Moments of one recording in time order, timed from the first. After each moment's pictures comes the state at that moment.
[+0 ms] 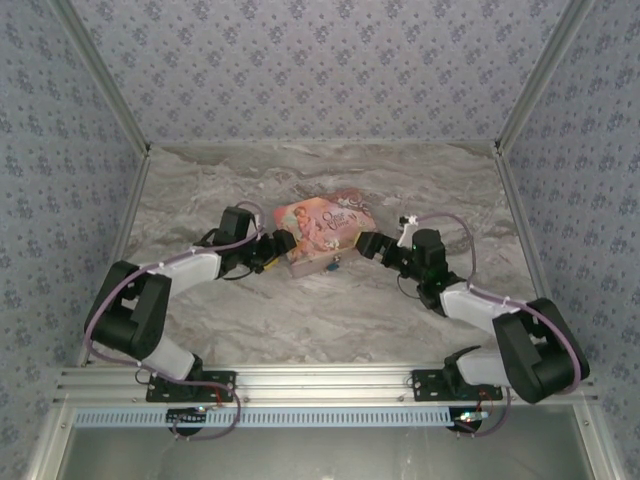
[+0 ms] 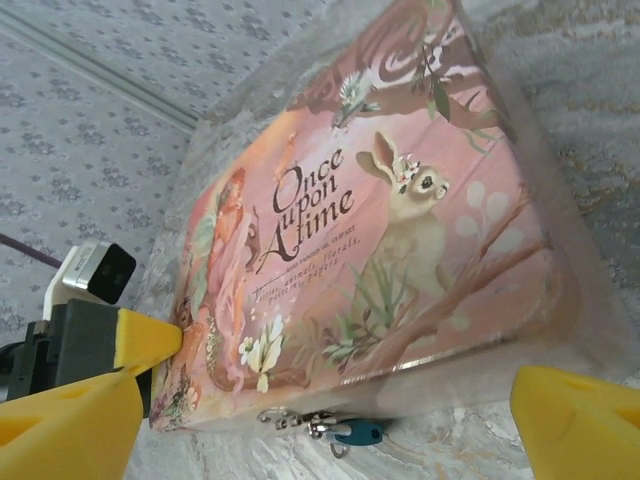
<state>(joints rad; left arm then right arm) -0.40 1.53 0.73 -0.04 0.47 -0.86 0.39 1.27 0.38 0.55 -0.33 0.75</state>
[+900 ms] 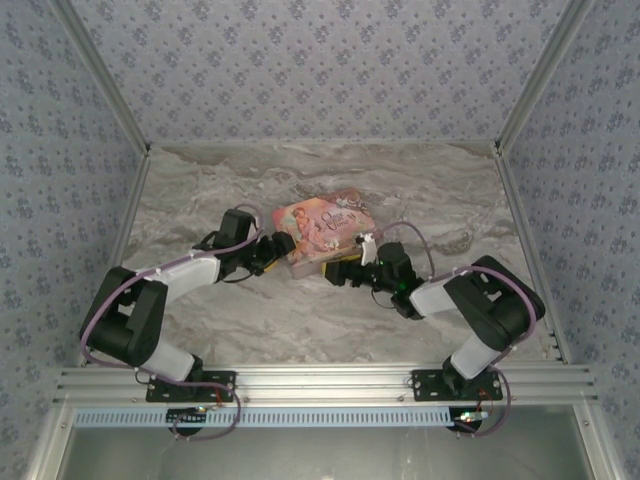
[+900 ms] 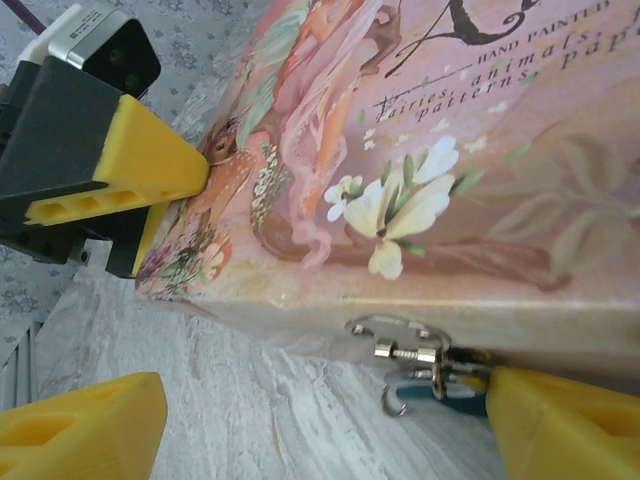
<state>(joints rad) -0.42 1.49 0.71 -0.04 0.43 -0.90 0.61 1.64 0.41 0.86 -0.38 0.58</state>
